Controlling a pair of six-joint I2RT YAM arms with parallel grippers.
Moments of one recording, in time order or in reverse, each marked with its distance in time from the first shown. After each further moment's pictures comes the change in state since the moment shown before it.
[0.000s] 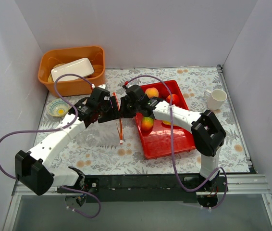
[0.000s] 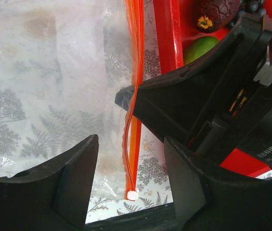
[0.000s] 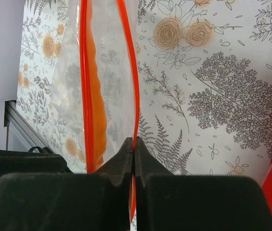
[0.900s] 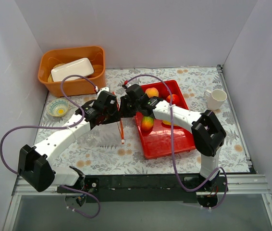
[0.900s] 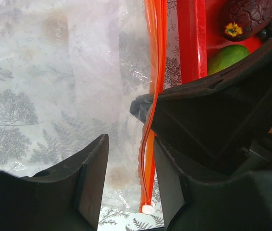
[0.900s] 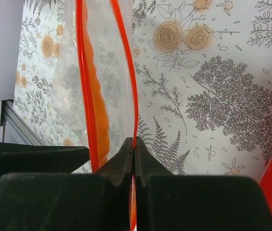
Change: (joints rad) left arm -0.062 0.039 -0.048 0.048 -0.149 -0.024; right arm -0.001 0.000 0.011 -0.009 0.003 -0.024
